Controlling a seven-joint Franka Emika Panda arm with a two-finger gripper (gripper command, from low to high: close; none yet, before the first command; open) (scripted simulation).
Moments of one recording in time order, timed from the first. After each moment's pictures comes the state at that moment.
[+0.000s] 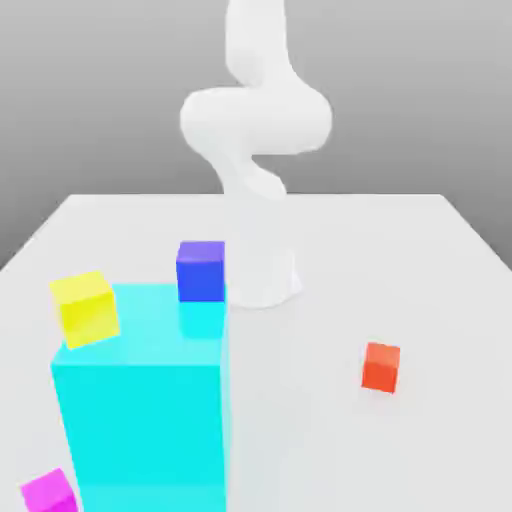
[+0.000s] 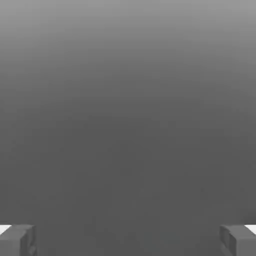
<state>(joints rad) 0.05 -0.74 0.00 -2.36 0.01 2.35 0.73</state>
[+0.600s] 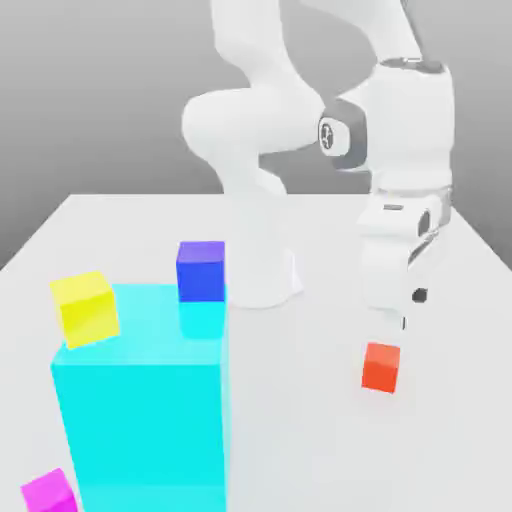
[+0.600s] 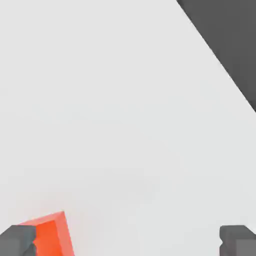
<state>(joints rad) 0.49 -0.08 0.11 -2.92 0.03 2.88 0.16</state>
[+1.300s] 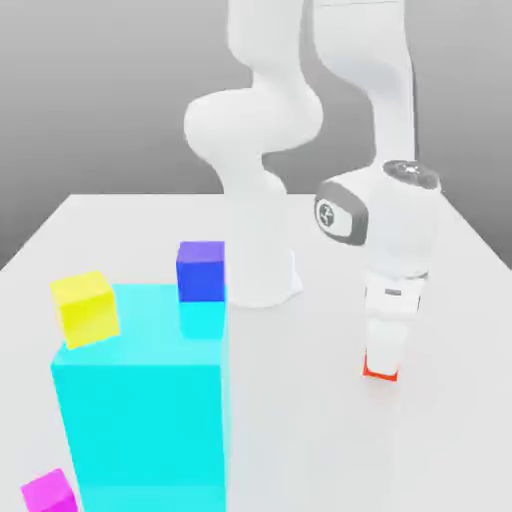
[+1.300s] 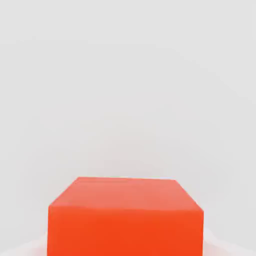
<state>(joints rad) 0.56 0.04 0.06 -2.93 -0.02 2.97 0.16</state>
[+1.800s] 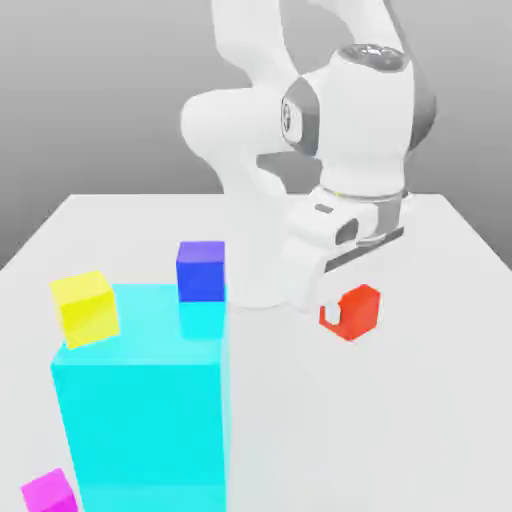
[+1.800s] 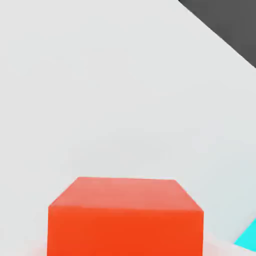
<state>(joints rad) 0.27 -0.35 -0.08 -2.71 -0.03 2.36 0.46</state>
